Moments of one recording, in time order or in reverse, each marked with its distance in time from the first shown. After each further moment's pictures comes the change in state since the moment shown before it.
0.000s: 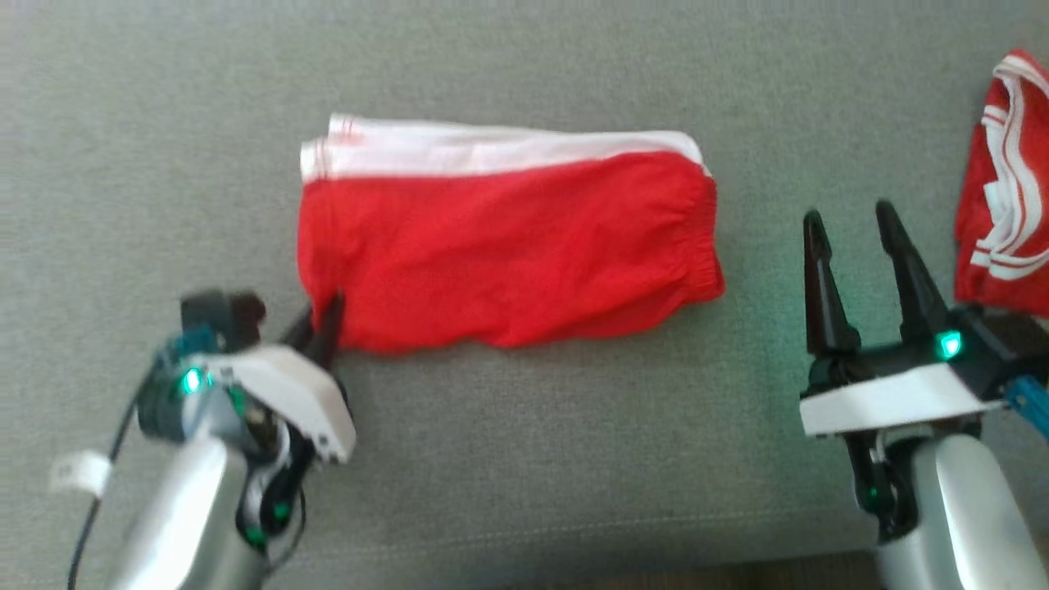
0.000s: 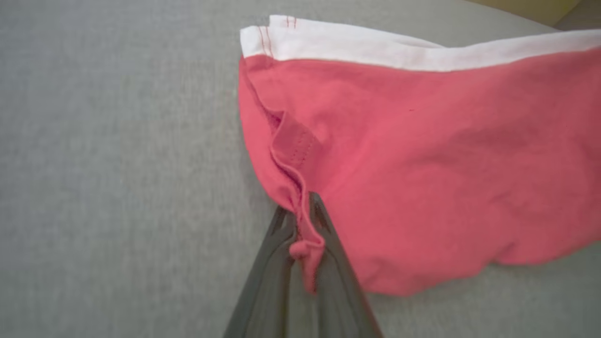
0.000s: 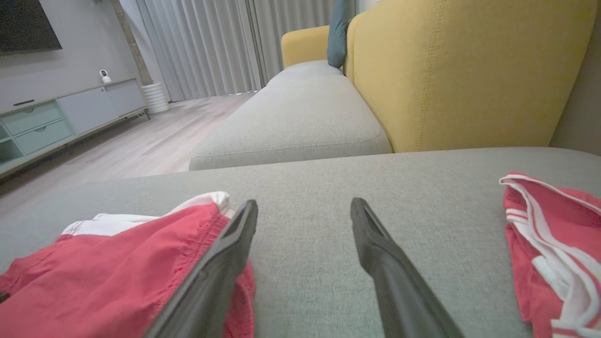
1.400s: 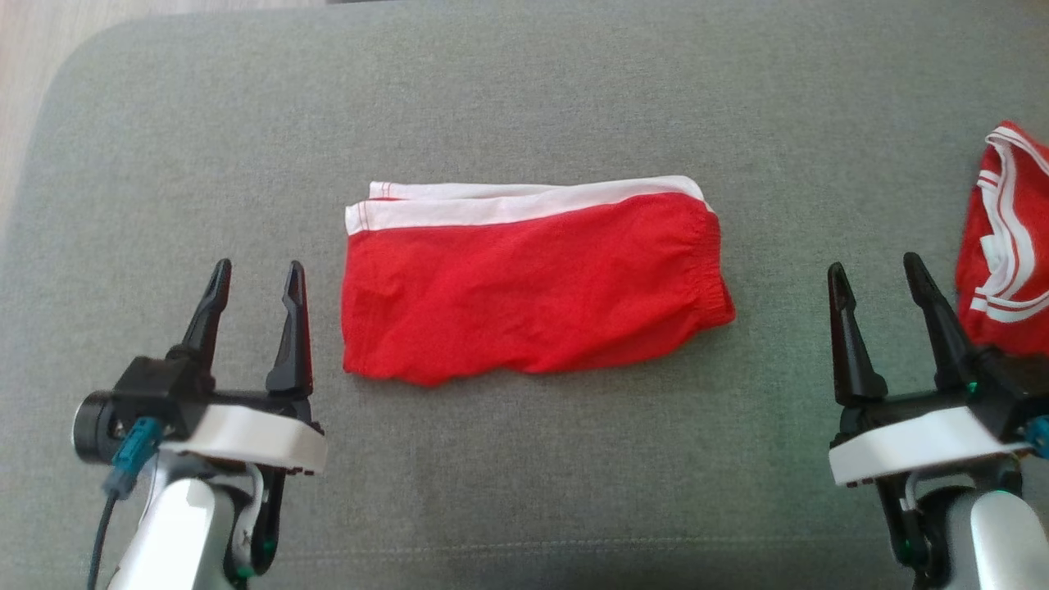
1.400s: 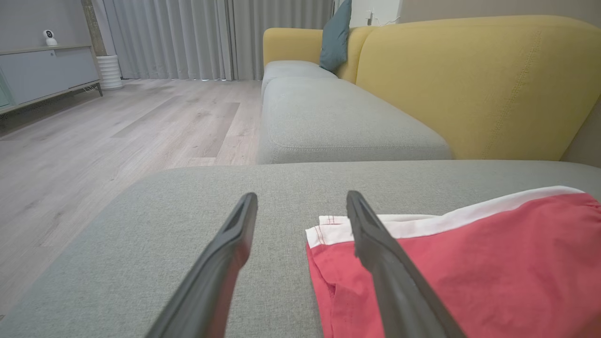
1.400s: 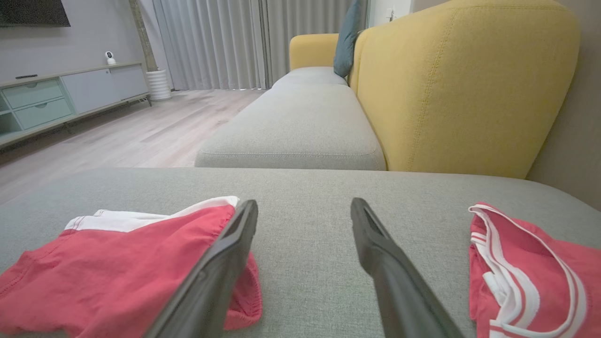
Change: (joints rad) left arm 0.160 -0.001 0.081 -0.185 0.163 0.086 -0.364; right arm 0.156 0.002 -0.061 -0.157 -0.082 0.000 0.135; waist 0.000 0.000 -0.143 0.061
